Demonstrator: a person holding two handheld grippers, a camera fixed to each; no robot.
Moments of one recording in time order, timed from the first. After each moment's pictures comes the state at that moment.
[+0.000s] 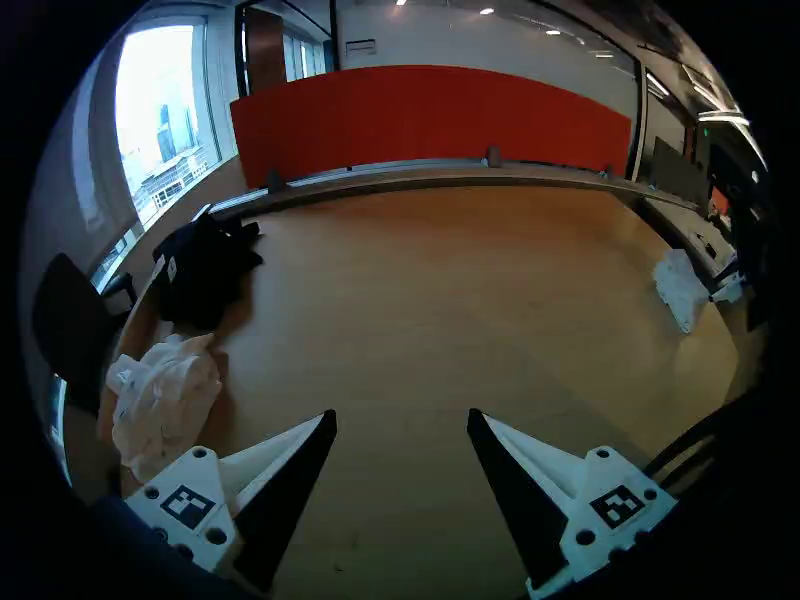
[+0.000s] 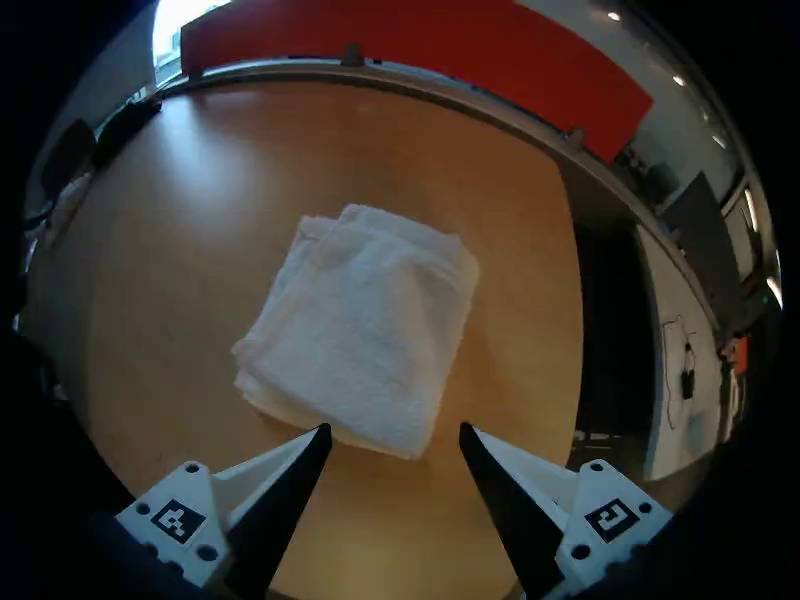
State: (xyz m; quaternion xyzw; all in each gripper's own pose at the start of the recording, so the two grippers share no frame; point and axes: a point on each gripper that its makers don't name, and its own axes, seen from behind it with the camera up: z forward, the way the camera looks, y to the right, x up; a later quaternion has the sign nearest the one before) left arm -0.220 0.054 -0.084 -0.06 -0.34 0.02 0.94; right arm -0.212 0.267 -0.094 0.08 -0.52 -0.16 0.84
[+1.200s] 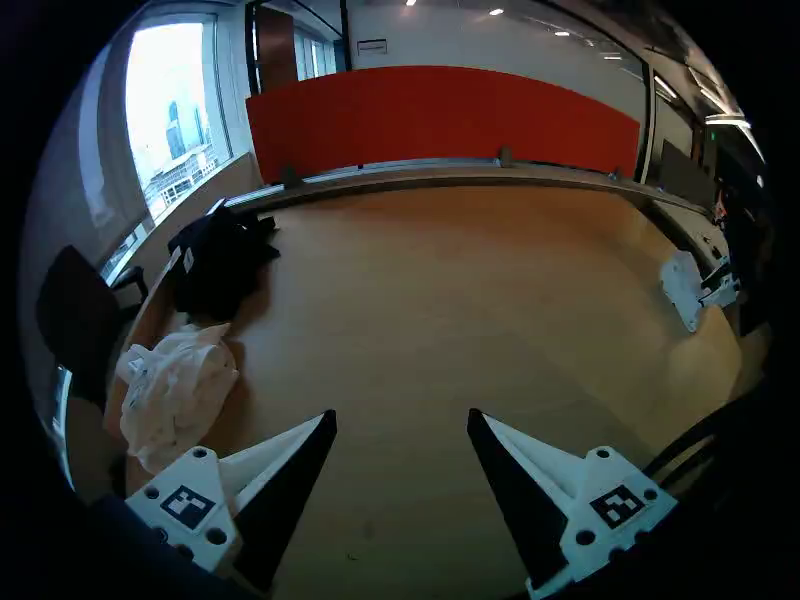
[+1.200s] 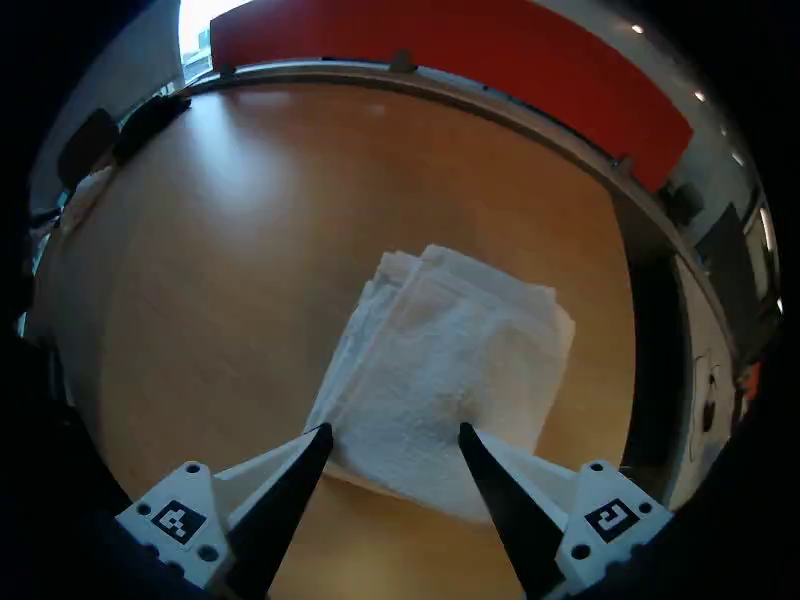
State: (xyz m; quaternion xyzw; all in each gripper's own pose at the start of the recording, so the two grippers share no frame) left arm -0.220 0.036 -0.096 -0.04 -0.34 0.02 0.94; right arm -0.239 0.201 -0.069 0.14 -0.51 -0.15 0.84
